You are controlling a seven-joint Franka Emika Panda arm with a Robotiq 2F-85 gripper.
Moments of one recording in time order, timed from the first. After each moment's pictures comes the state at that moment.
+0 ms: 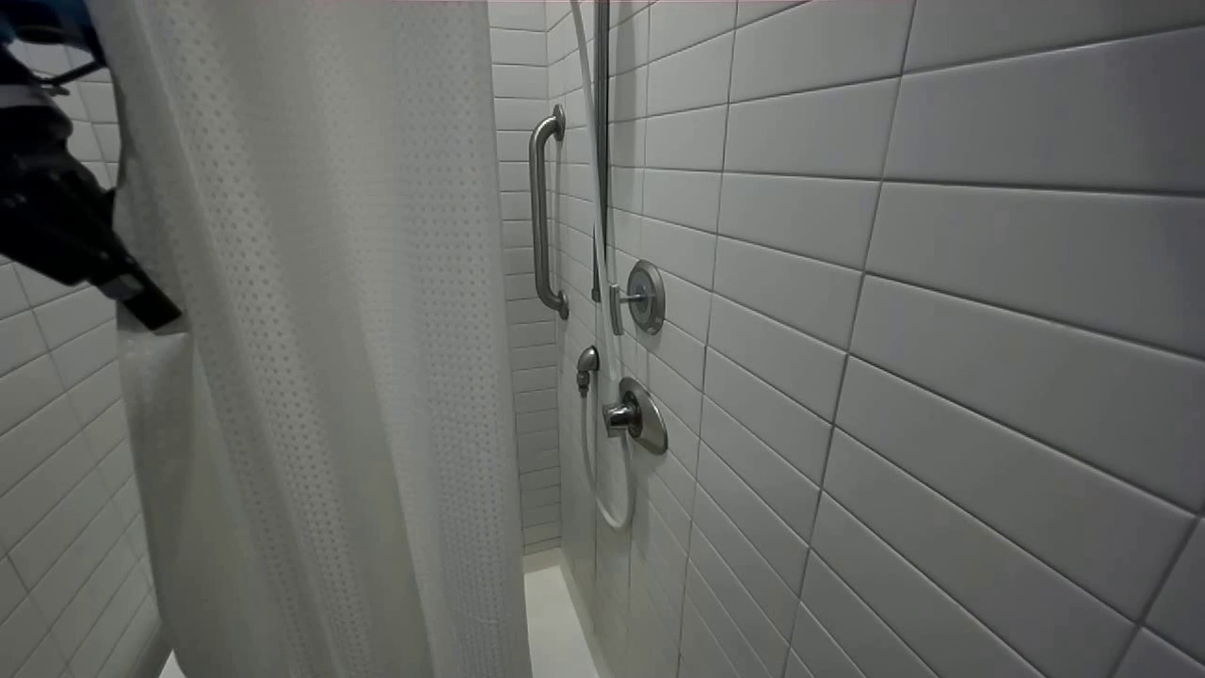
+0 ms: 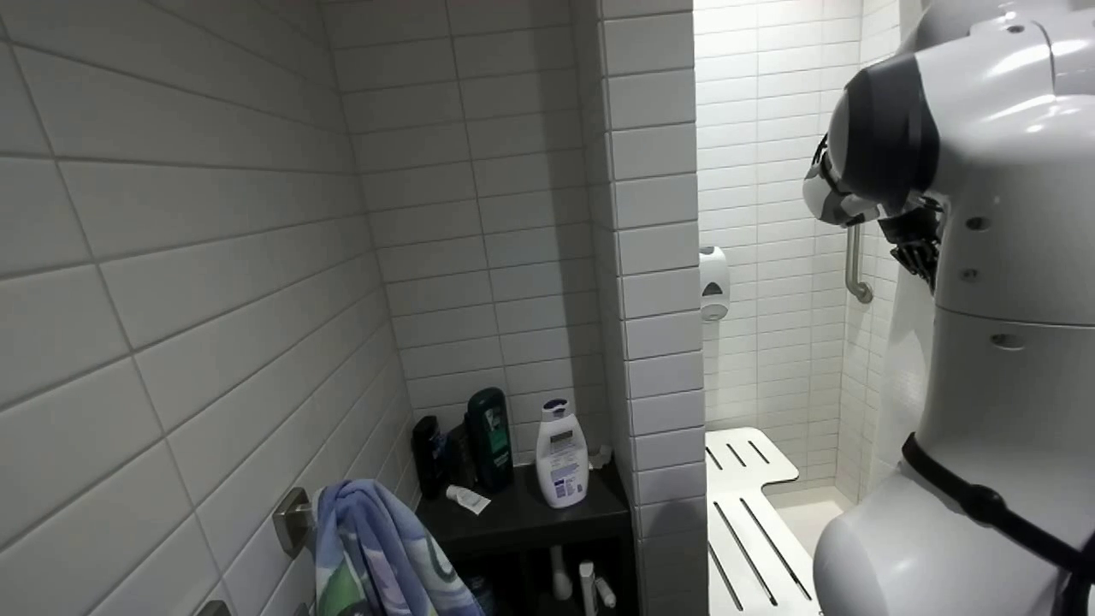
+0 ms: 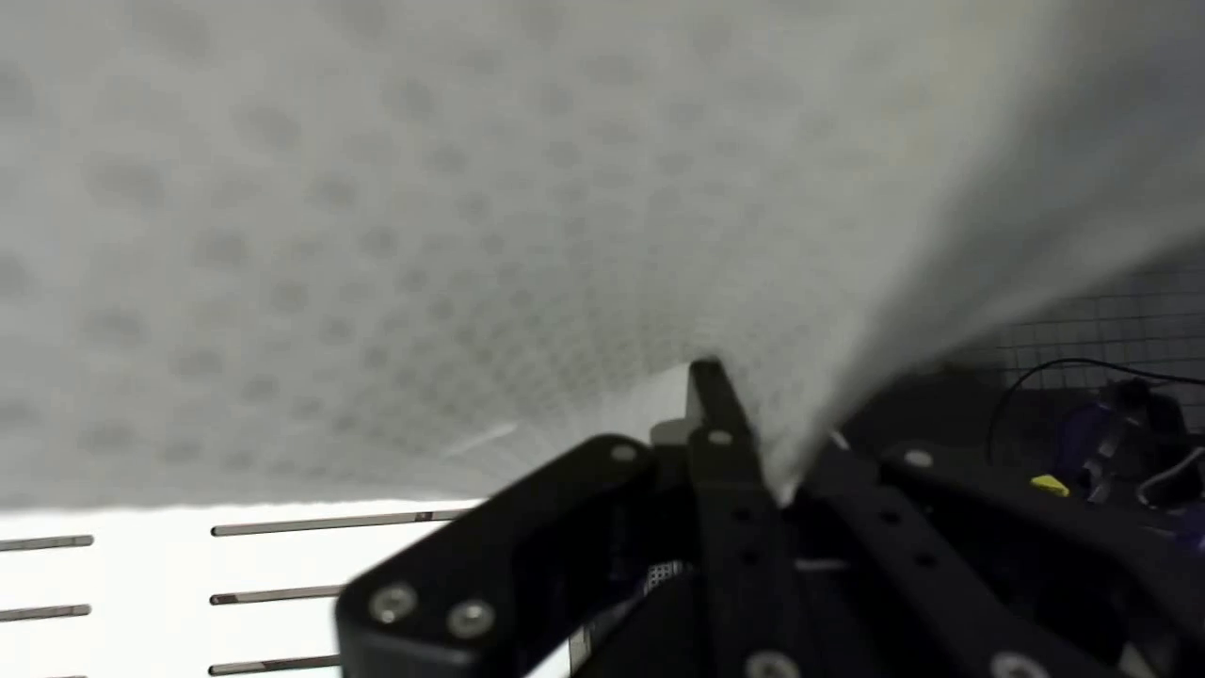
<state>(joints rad) -0.35 0.10 -0.35 -1.76 -0.46 2.01 -1.87</state>
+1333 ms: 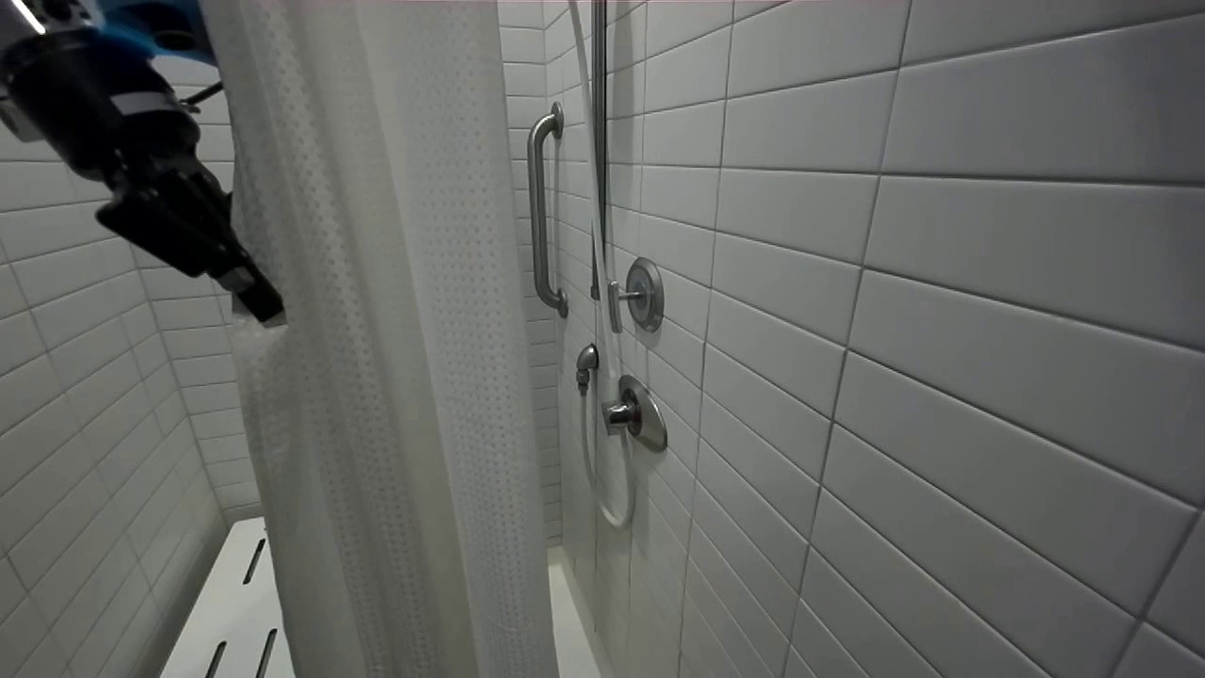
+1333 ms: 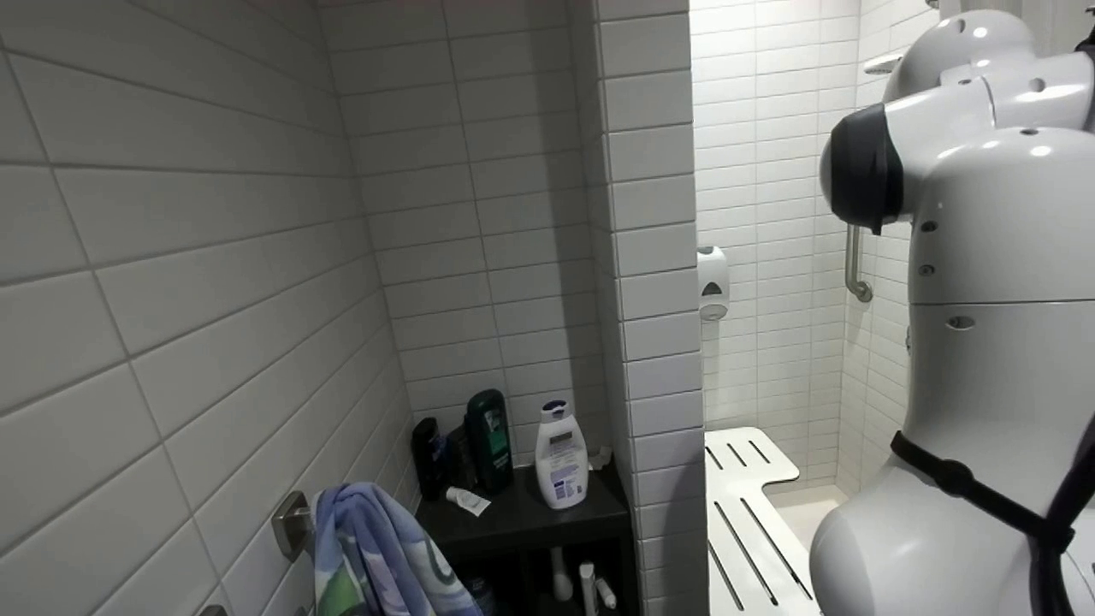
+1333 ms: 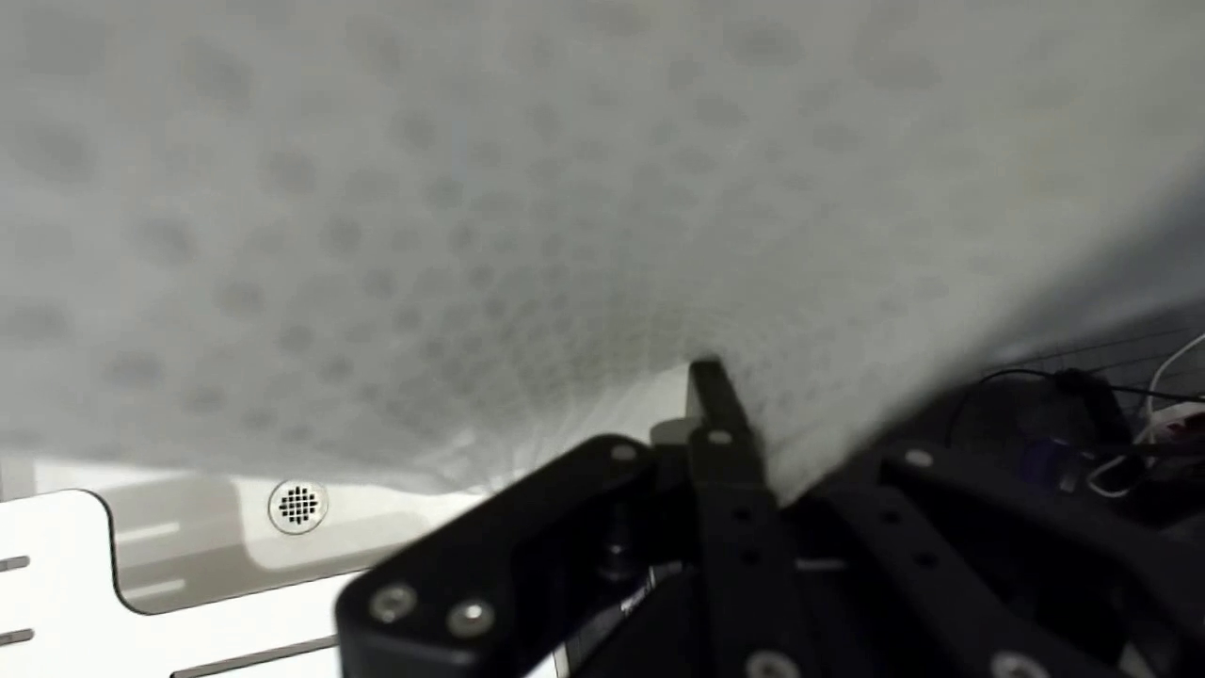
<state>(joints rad) -0.43 0.27 -0.36 -1.55 -0.46 1.91 -1.87</state>
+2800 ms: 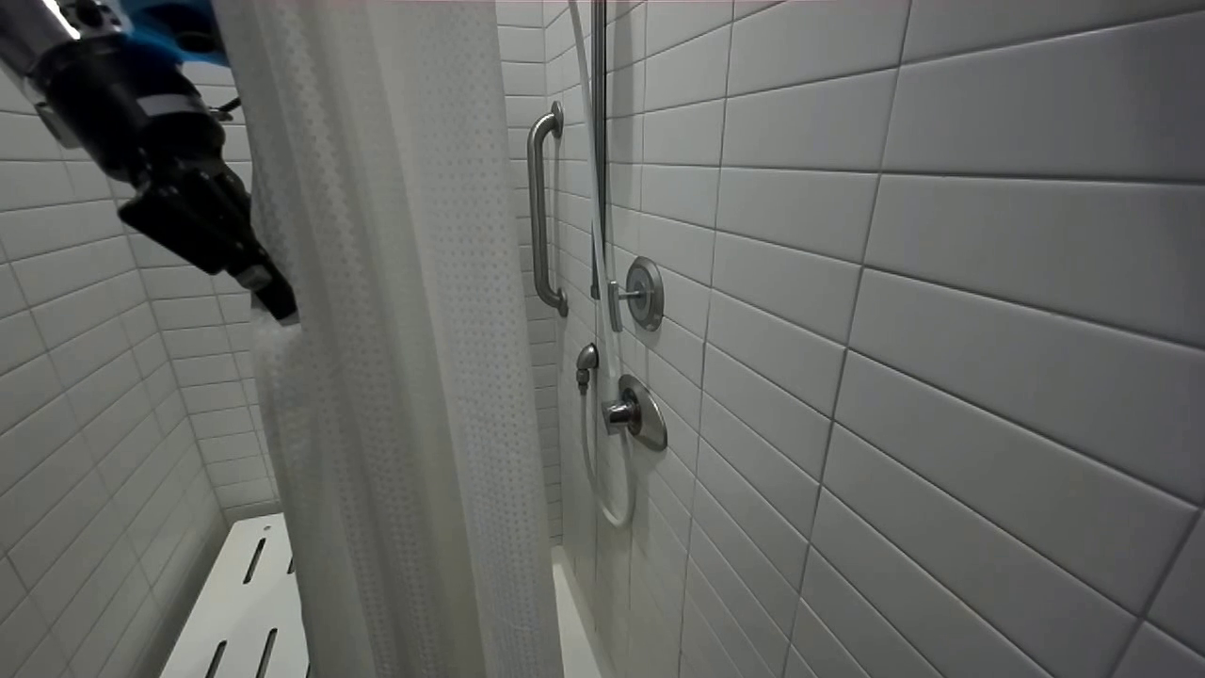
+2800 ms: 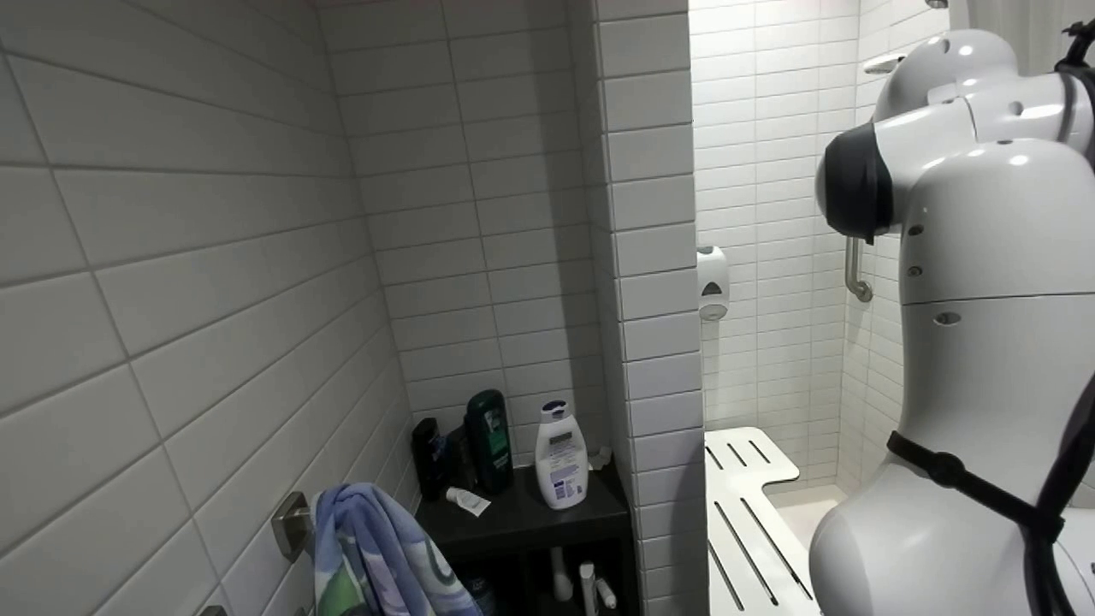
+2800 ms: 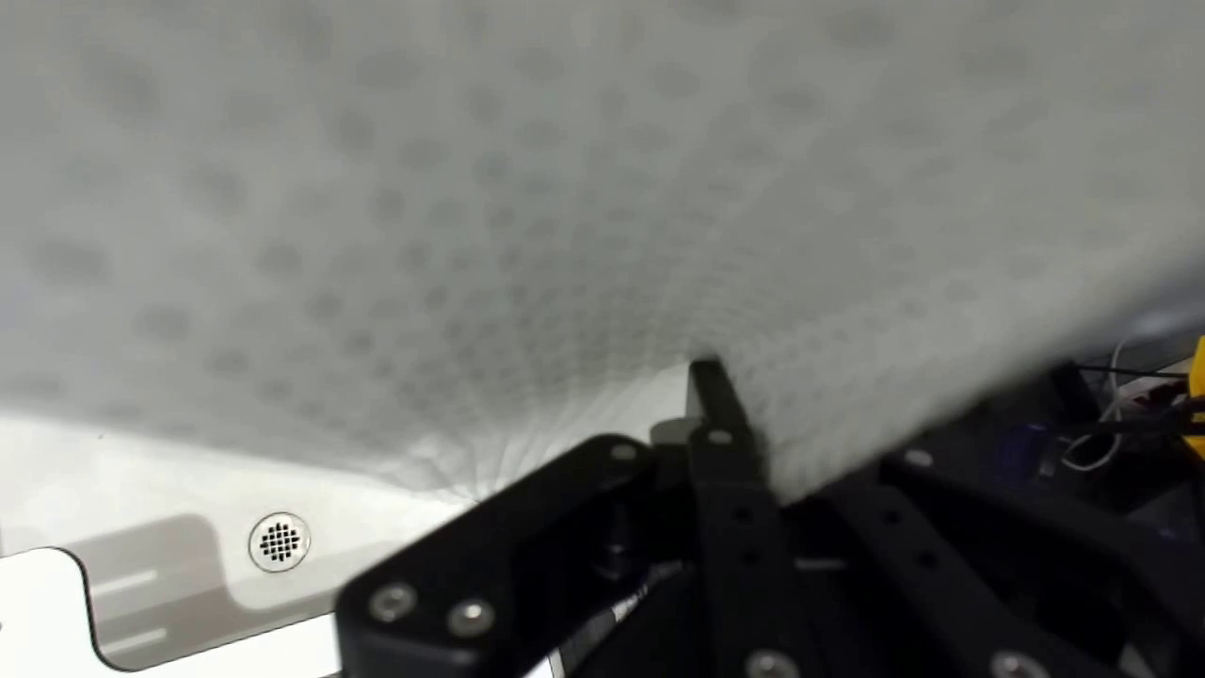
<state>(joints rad) -0.45 0.34 -0.36 -1.45 -0.46 1.84 -1.84</state>
